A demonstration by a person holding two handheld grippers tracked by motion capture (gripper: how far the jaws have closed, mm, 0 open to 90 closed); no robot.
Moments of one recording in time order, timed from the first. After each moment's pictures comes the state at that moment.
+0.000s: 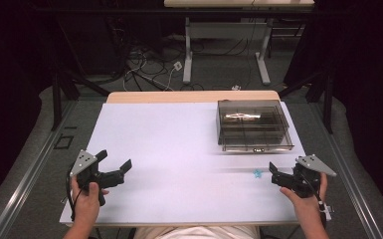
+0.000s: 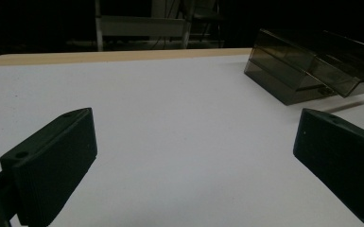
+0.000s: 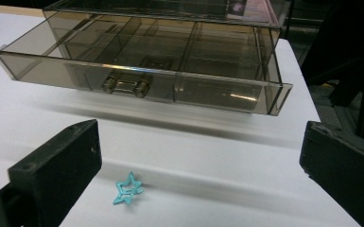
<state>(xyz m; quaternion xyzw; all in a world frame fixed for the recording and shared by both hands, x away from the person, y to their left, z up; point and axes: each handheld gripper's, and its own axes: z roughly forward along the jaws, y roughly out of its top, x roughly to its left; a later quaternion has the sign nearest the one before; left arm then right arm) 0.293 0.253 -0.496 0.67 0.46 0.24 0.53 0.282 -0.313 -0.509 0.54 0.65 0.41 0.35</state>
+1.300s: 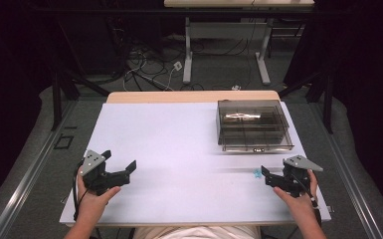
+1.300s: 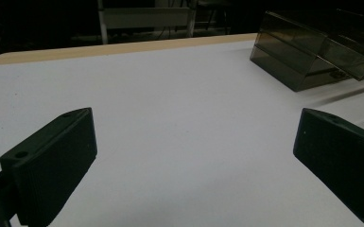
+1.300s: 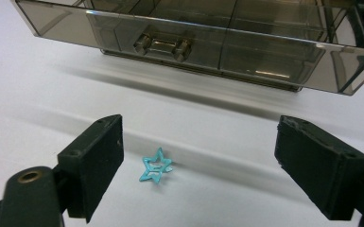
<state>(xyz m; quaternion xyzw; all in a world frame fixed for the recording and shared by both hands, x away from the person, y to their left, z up) 0.296 0.239 -0.499 0.69 0.46 0.25 0.50 0.293 -0.300 -0.525 0.53 0.69 0.39 0.29</state>
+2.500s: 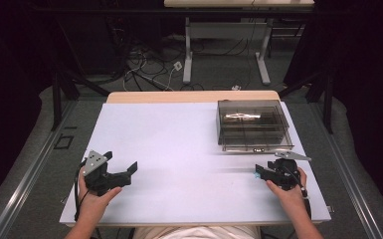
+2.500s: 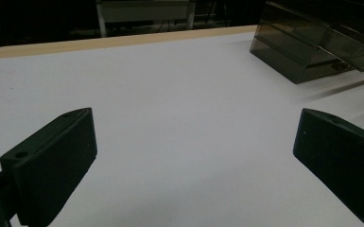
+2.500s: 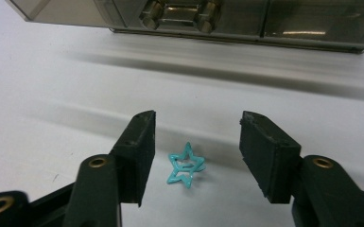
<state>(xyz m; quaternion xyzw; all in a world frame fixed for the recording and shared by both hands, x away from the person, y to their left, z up) 0.296 0.237 -0.501 0.70 0.46 0.24 0.49 0.318 -0.288 -0.537 0.57 0.70 0.38 0.20</state>
